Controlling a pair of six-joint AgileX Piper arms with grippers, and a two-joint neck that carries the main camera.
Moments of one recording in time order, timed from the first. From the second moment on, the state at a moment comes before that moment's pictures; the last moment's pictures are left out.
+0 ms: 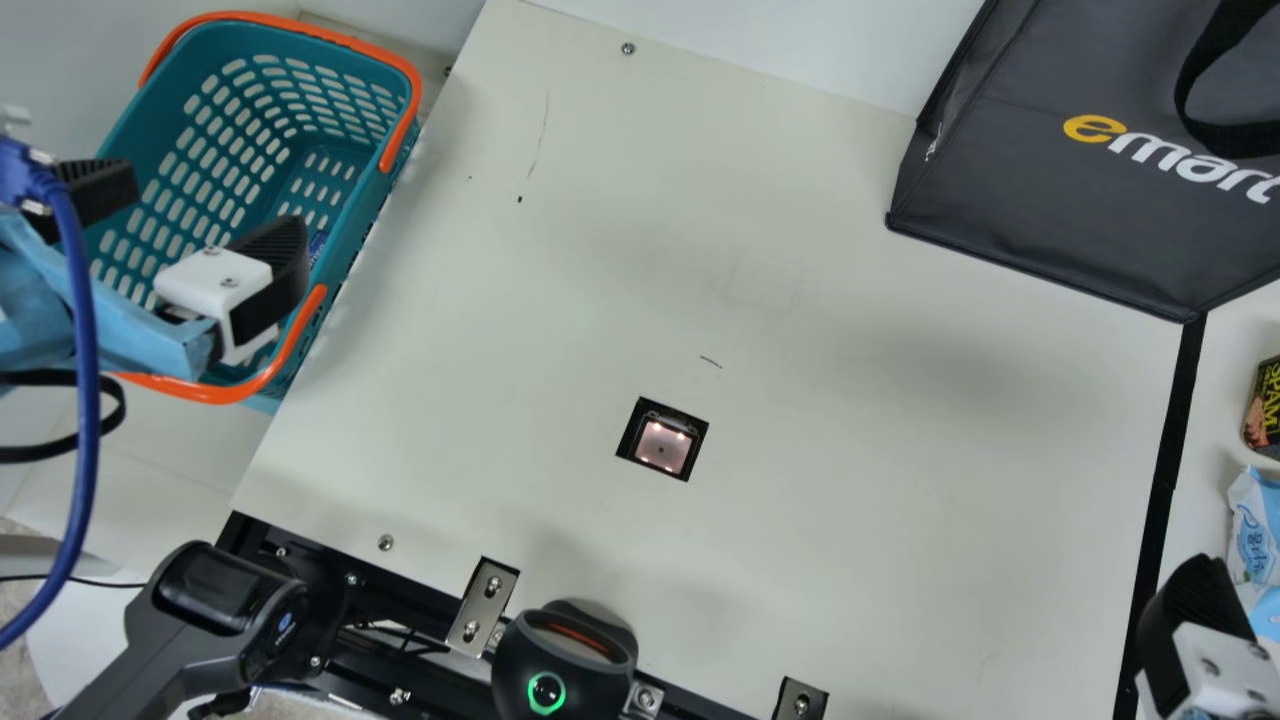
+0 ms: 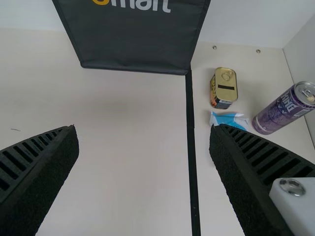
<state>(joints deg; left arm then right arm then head) -1.7 43.3 -68.9 -1.5 69.5 0.0 0.7 42.6 -69.8 -0.8 69.5 0.0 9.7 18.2</state>
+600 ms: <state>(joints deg) 8.1 48.3 -68.7 0.0 66.7 -4.5 0.7 42.6 -69.8 -0.8 69.4 0.0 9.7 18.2</state>
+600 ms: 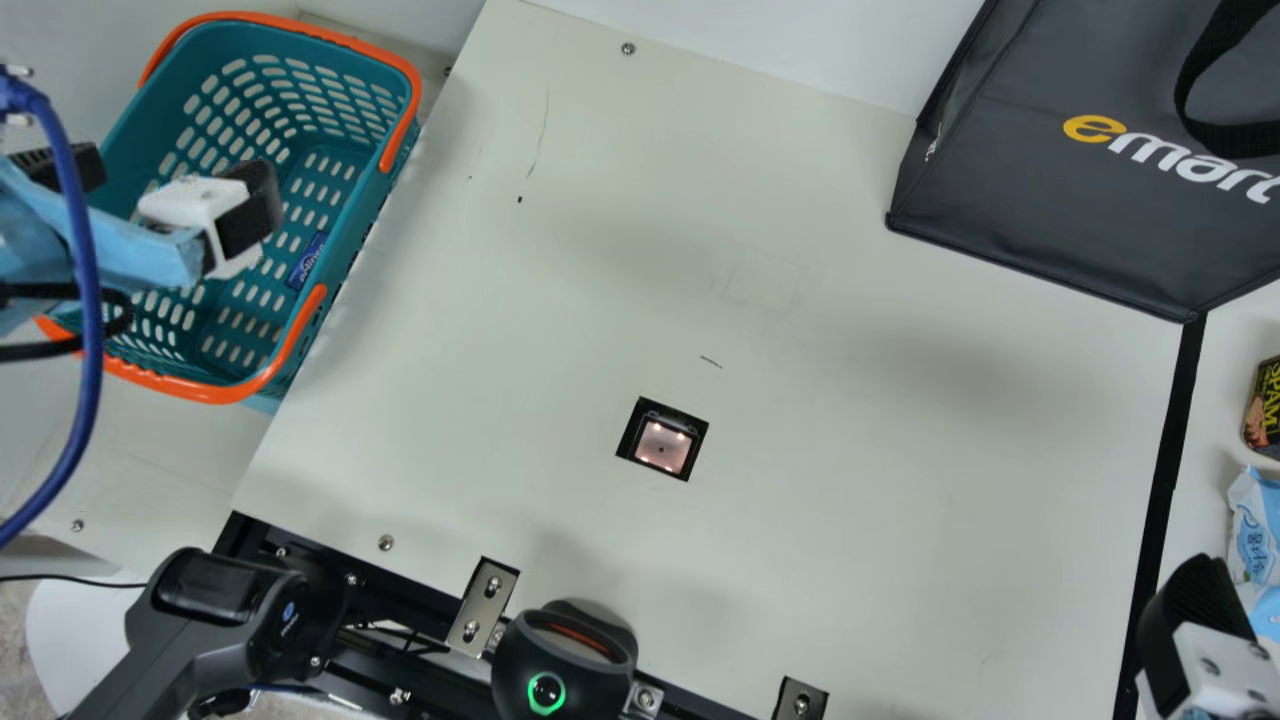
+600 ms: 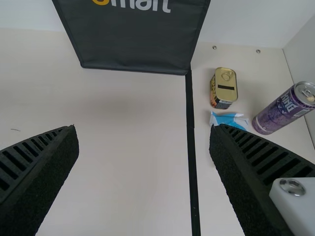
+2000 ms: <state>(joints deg) 32.9 78.8 -73.0 -12.4 58.5 32.5 0.7 42.6 -69.8 -0.8 69.5 0.0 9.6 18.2</state>
